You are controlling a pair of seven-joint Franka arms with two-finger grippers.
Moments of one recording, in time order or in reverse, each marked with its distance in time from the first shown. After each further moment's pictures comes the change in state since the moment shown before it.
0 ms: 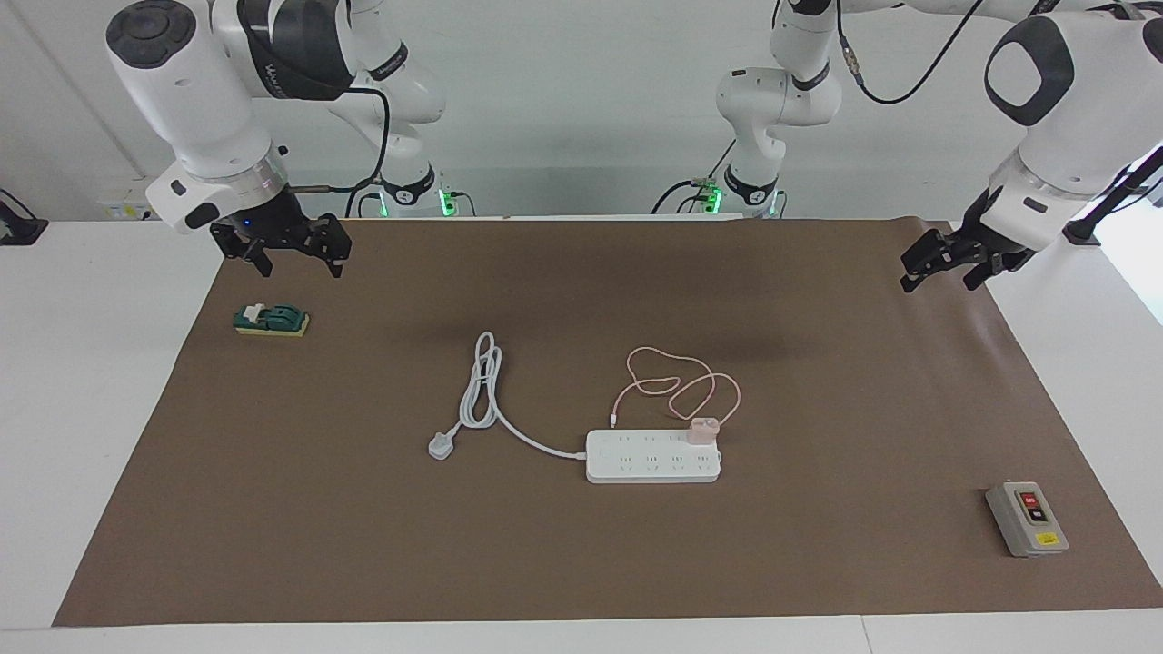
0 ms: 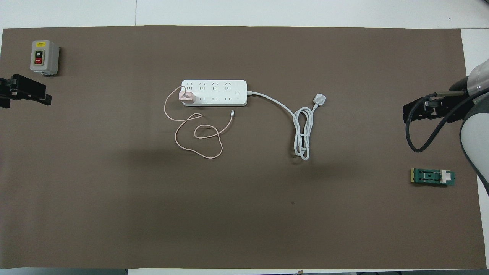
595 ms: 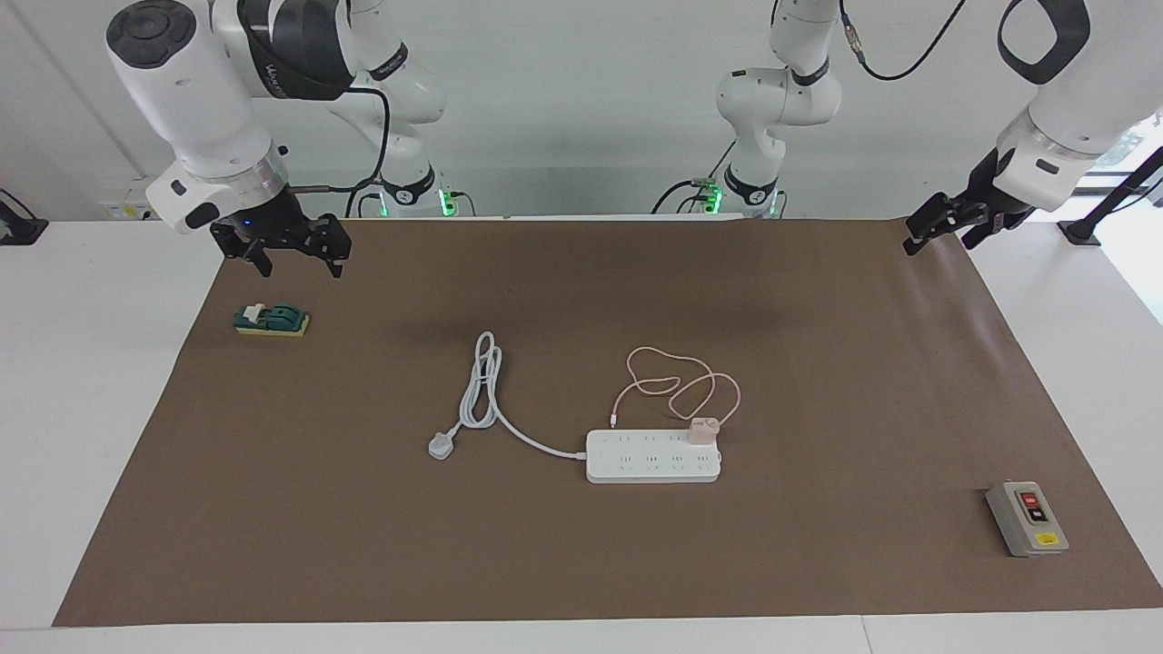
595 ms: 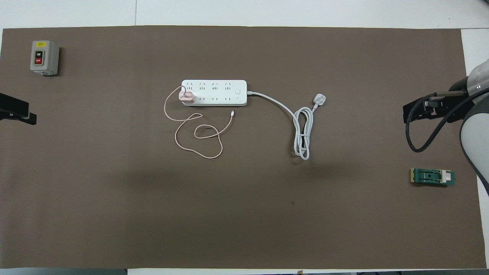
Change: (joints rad) left arm 0.057 -0.121 -0.020 -0.089 0.006 -0.090 -0.069; right arm 0.000 0.000 0.000 0.000 0.000 0.000 0.000
